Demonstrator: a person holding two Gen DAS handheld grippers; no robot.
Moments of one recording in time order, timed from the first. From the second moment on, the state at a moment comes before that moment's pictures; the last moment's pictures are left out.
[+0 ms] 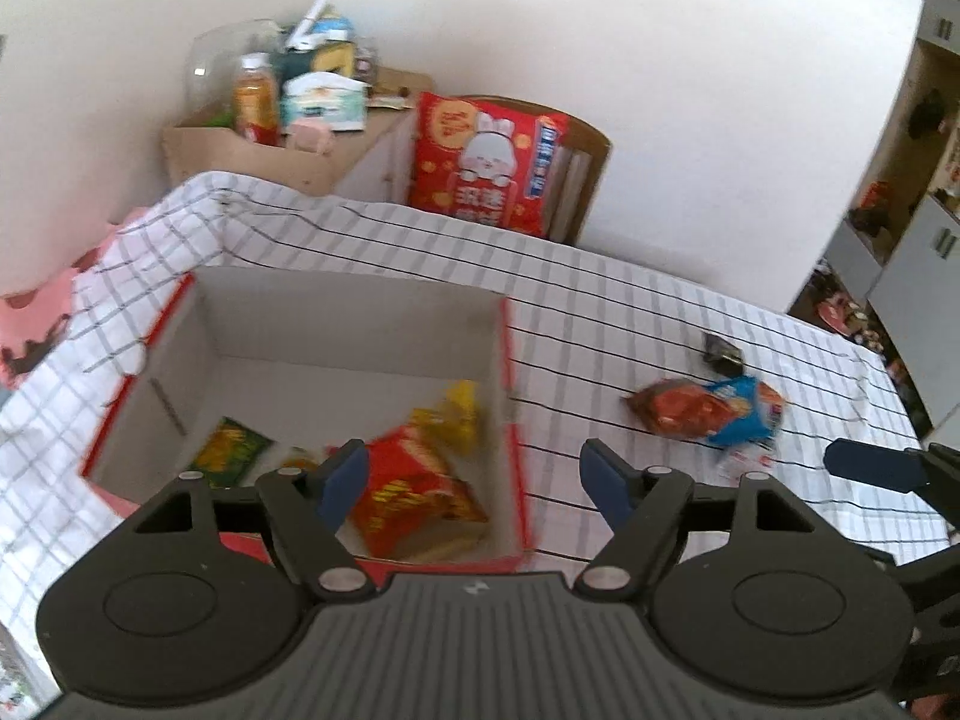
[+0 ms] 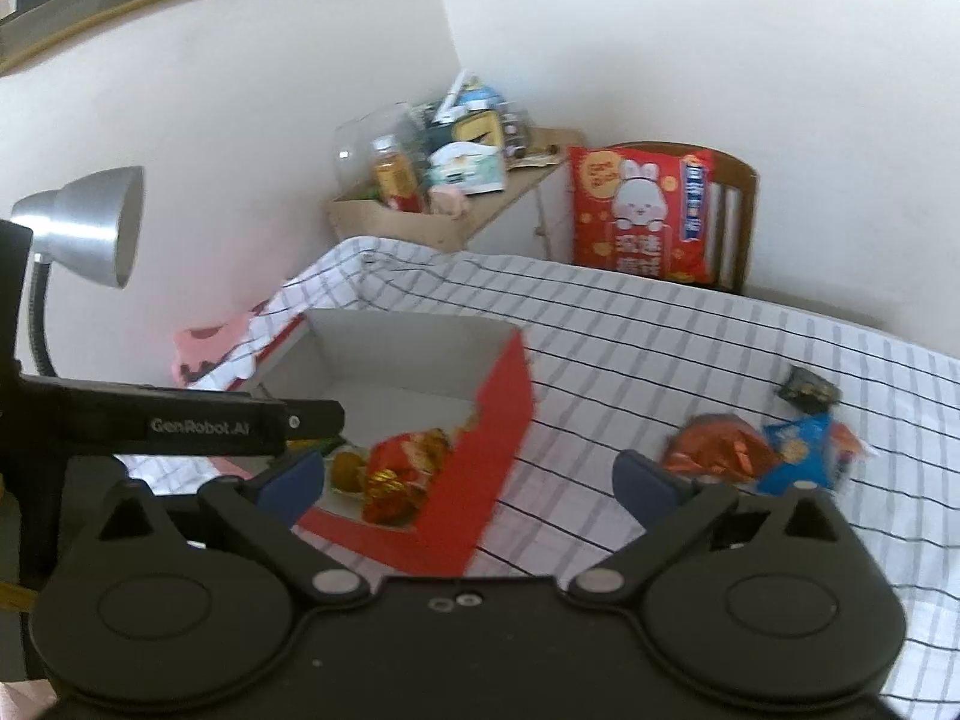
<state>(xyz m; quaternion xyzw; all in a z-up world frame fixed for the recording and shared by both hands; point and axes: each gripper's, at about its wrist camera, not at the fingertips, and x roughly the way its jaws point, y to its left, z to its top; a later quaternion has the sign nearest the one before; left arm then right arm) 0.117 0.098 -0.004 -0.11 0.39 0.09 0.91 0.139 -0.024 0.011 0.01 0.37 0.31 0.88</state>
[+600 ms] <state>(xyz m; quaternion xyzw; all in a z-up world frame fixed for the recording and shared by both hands) 0.209 -0.017 -0.040 -0.10 0.44 0.05 0.89 0.177 -0.157 -0.033 0.00 0.39 0.18 0.90</state>
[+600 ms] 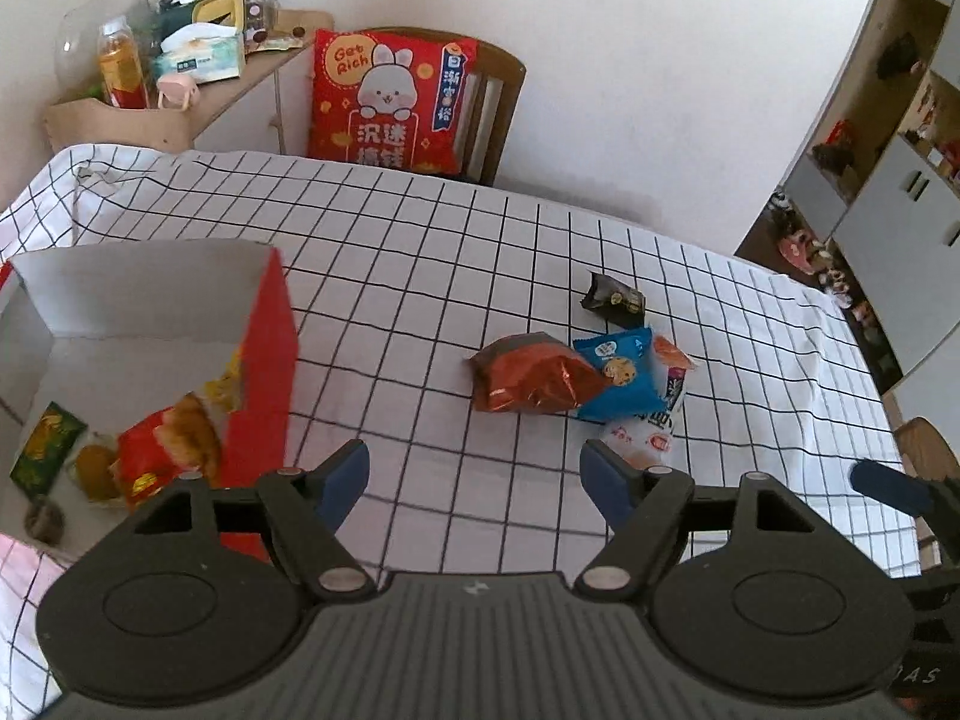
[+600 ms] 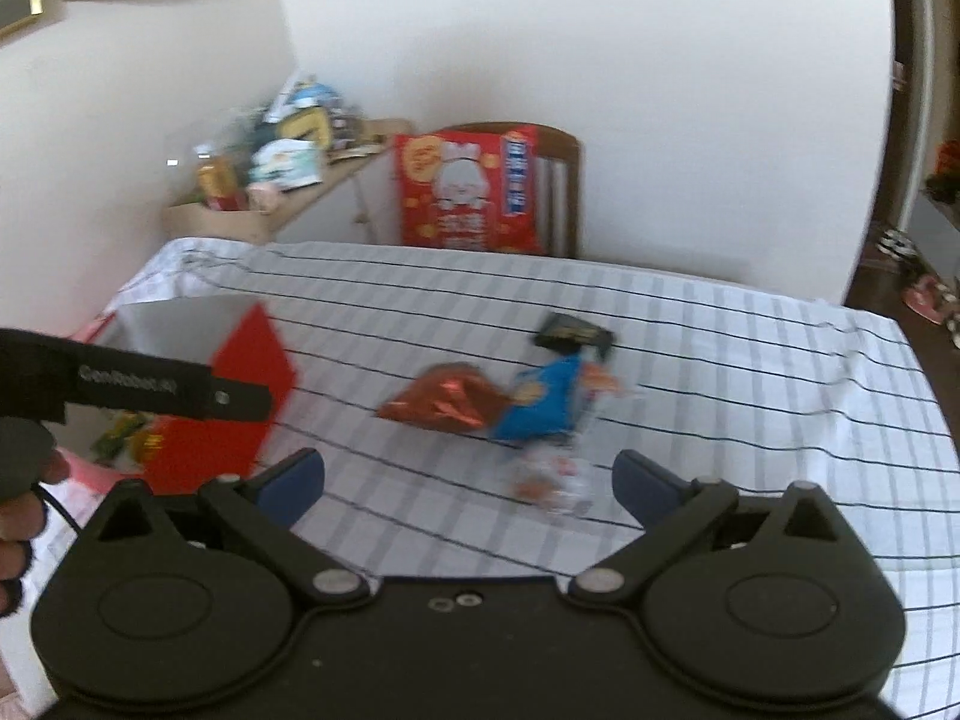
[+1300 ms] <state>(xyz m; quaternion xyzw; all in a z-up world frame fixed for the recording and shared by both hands) 0.341 -0.044 -0.101 -0.13 0.52 0.10 0.84 0.283 -0.206 -0.095 0.07 0.44 0.14 0.88</state>
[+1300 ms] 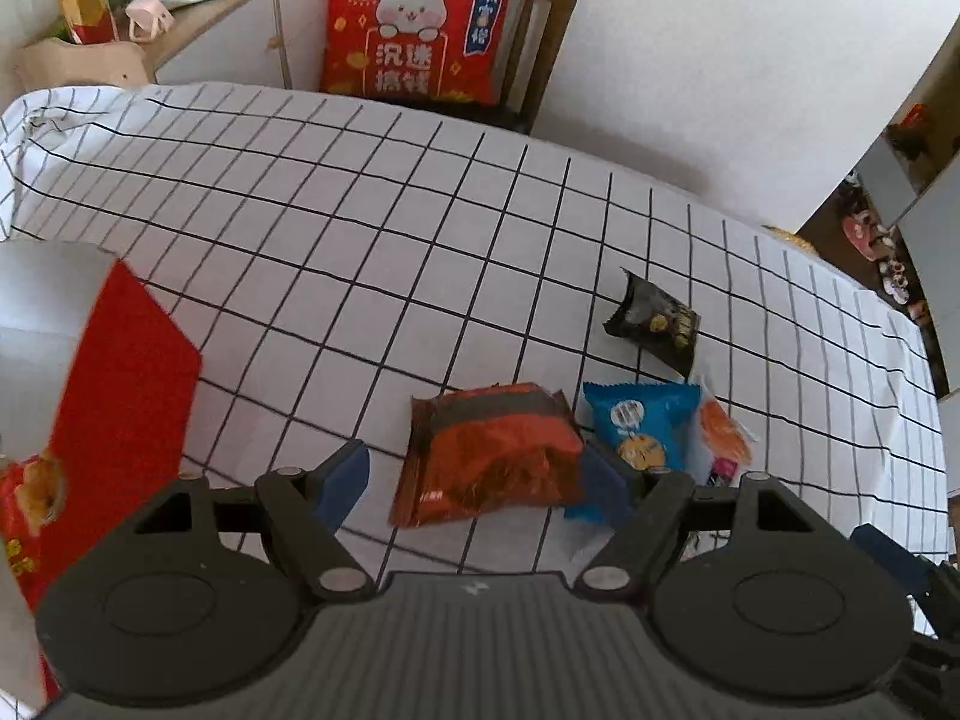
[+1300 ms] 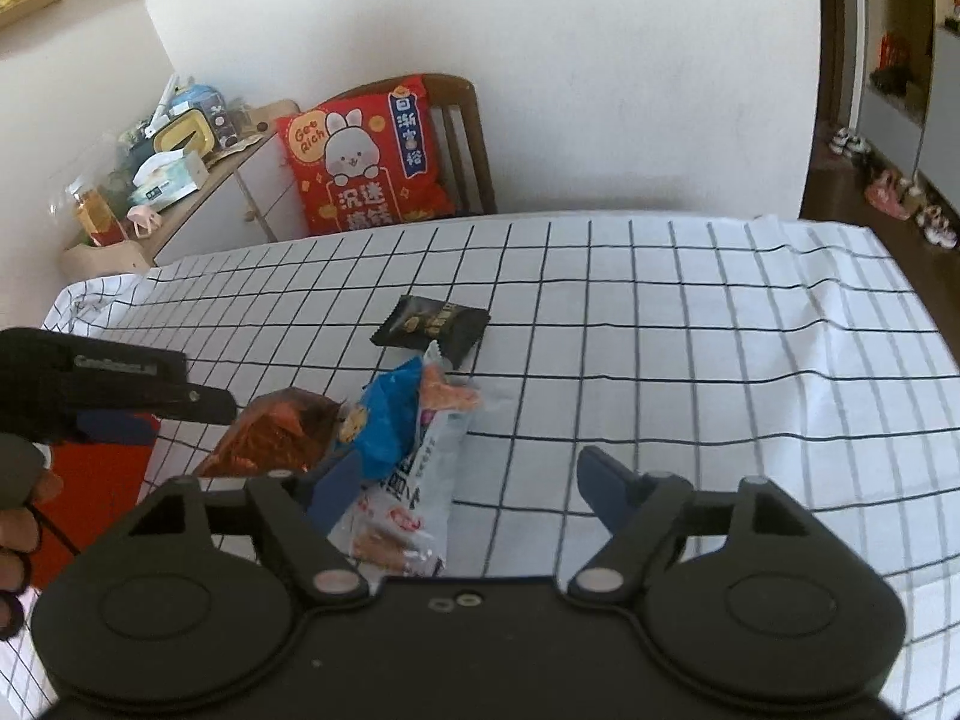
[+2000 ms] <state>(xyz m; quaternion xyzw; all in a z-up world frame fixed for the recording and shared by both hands) 0.388 -0.038 -0.155 -0.16 0.56 0.10 0.81 0.324 -0.187 -0.143 0.10 0.49 0.15 0.85</state>
